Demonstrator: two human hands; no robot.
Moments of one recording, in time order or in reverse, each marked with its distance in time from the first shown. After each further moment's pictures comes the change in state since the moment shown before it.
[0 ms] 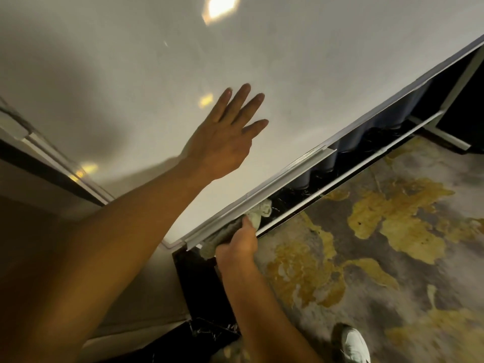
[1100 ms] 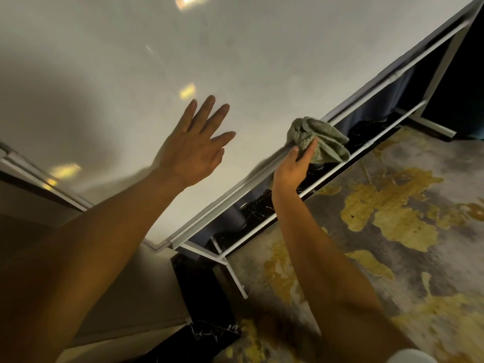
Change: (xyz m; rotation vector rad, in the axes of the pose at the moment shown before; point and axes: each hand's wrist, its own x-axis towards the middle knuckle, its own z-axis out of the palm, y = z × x) left_hand -0.008 0.003 0.003 0.023 -0.034 0.016; right_hand 0.026 -0.185 0.033 -0.355 -0.028 -1.084
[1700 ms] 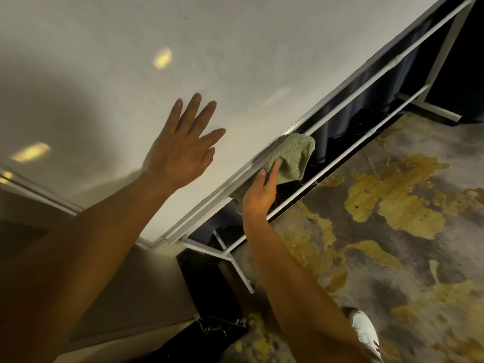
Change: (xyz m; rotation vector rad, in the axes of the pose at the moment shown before) left_hand -0.013 -0.005 0.012 0.011 -0.033 -0.015; right_hand -0.071 0.062 0.004 -0.027 -0.096 0.118
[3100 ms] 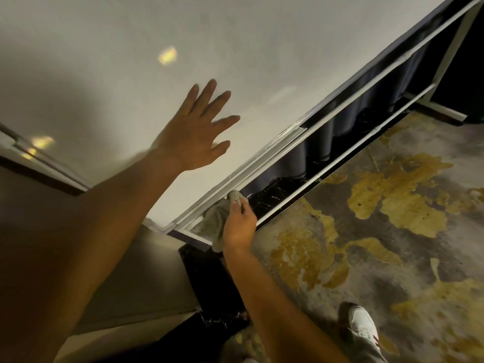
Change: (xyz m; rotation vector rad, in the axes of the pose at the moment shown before) left_hand 0.003 -0.010 -0.021 -0.155 -0.075 0.089; right_hand -0.109 0.013 -0.009 -0.025 -0.157 0.347
